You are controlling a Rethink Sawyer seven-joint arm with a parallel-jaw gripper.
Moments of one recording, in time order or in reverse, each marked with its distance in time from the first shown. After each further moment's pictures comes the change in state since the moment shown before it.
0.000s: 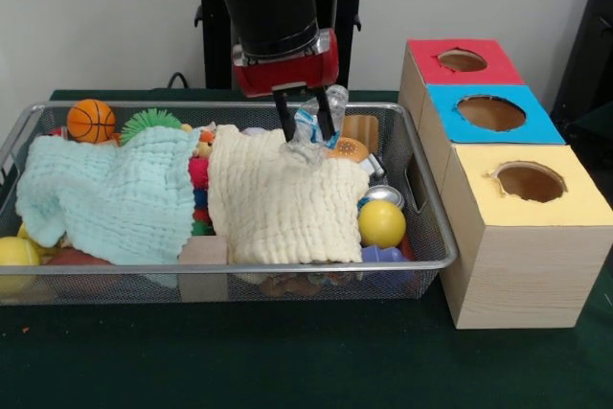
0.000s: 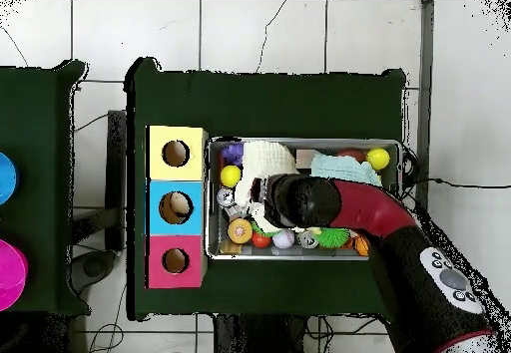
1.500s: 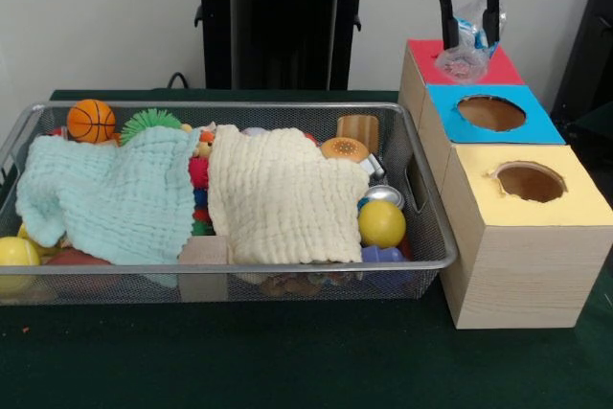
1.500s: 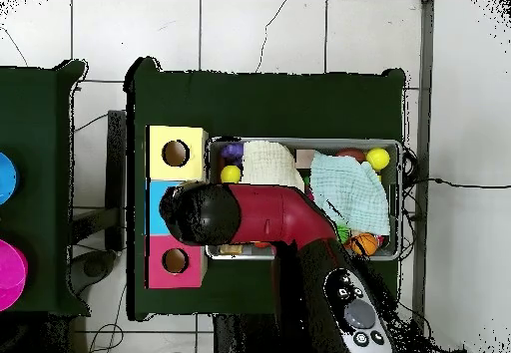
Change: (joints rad) arm 0.322 -0.252 -0.094 0.094 0.253 0.048 0.008
